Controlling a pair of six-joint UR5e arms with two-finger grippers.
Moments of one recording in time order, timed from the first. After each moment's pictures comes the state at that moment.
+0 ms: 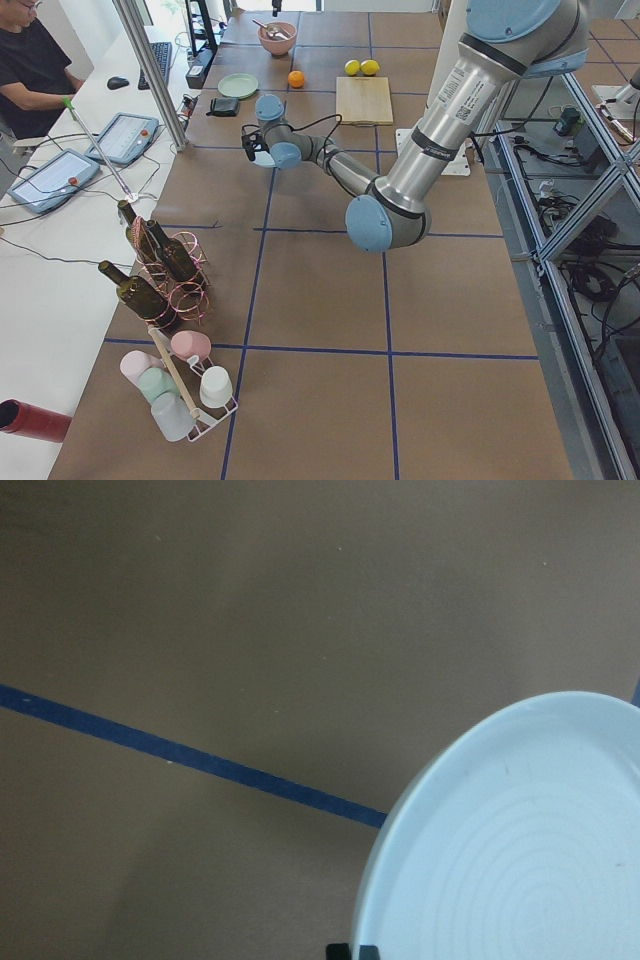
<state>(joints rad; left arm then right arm) -0.78 -2.20 -1.39 -2.12 -2.18 -1.57 1.40 -1.29 1.60 -1.38 2.43 0.58</state>
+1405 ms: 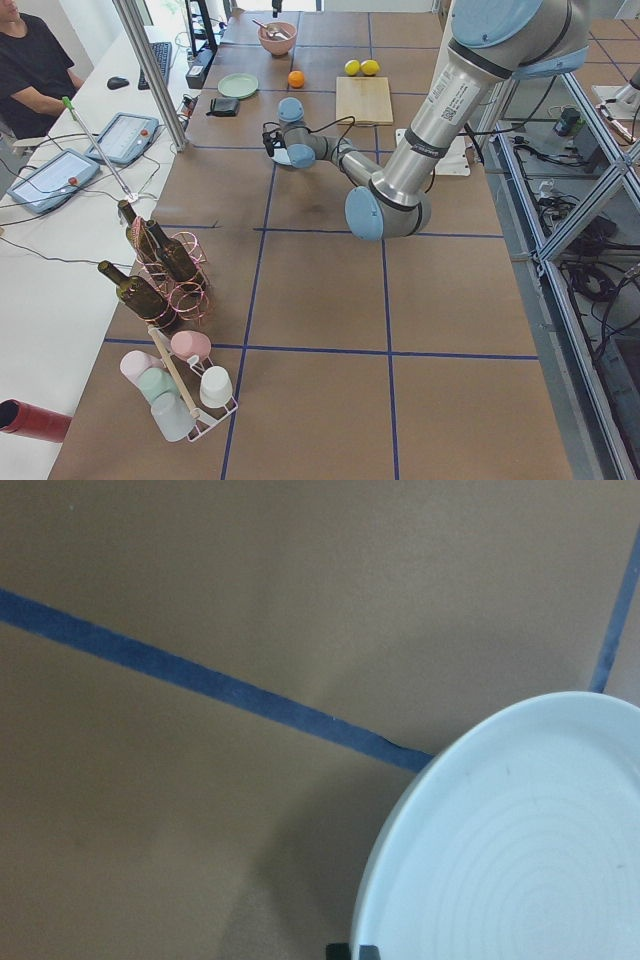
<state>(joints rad) -0.67 -2.24 -1.35 -2.21 -2.10 -1.59 1.39 -1.29 1.59 -1.38 2.43 0.58</state>
